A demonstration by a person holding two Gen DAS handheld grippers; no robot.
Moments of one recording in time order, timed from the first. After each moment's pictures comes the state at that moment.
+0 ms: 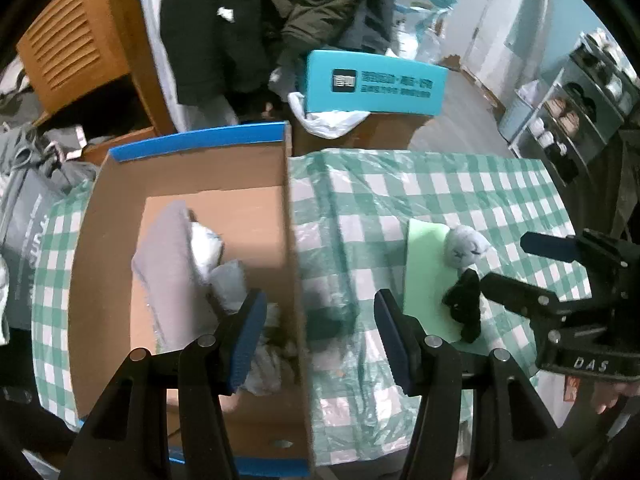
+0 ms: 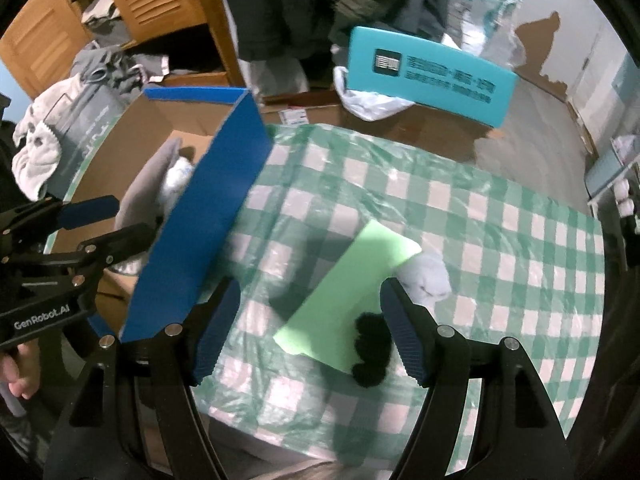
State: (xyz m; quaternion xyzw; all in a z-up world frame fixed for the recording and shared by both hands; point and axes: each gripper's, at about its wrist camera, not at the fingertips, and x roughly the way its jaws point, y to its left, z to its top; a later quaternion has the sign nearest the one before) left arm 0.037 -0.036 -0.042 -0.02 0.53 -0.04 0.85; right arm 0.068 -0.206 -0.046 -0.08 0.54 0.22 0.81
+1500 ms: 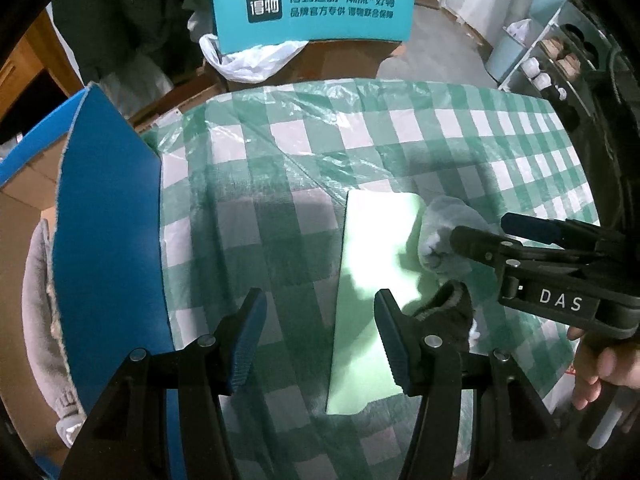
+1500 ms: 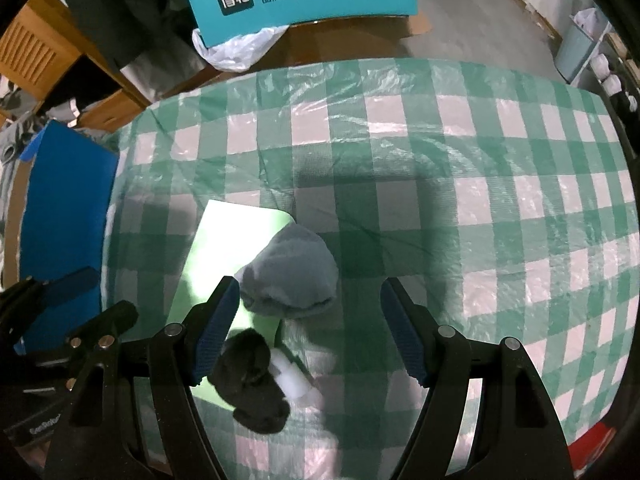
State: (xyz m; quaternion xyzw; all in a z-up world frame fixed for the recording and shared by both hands) left arm 0.110 -0.128 -0.135 0.01 0.61 -0.08 0.79; right arm 0.146 -0.302 -0.152 0.03 0.62 0.12 0.77
